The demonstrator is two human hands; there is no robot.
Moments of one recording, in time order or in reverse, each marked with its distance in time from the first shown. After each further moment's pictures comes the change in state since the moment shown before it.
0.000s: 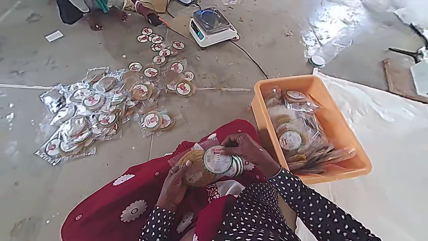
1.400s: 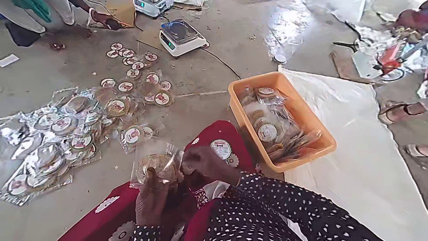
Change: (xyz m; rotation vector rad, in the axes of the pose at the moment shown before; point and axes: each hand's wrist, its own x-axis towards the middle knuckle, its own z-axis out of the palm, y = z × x) left_hand 0.005 0.012 -0.019 -0.283 -0.018 0.198; right_hand 0.003 -0.008 0.065 -0.206 0.027 -0.335
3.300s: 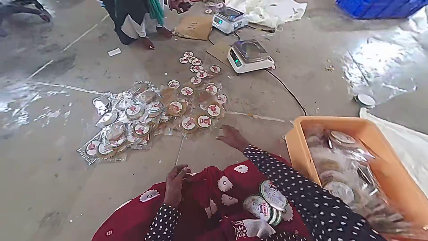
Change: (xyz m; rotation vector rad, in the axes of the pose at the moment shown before) left_hand 0.089 0.045 -0.062 0.646 0.397 -0.032; right_hand 0.240 0.110 -0.009 -0.692 -0.150 0.191
